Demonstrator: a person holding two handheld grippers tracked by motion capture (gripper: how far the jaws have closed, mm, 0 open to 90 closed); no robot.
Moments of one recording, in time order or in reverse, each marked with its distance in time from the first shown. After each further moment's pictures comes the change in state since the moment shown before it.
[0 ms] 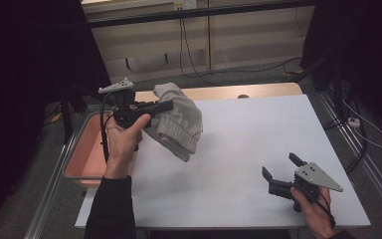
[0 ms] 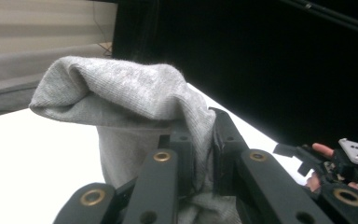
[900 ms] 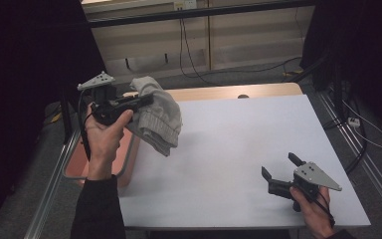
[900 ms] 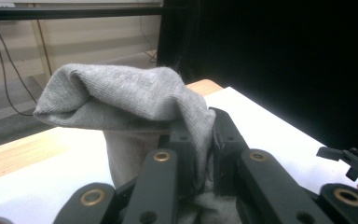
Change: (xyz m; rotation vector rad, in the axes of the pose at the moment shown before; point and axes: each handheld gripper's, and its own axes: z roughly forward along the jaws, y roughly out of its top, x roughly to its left) left arm -0.002 0.018 -0.038 -0.009 0.174 0.052; right arm 0.000 0.000 0.002 0.004 0.004 -0.003
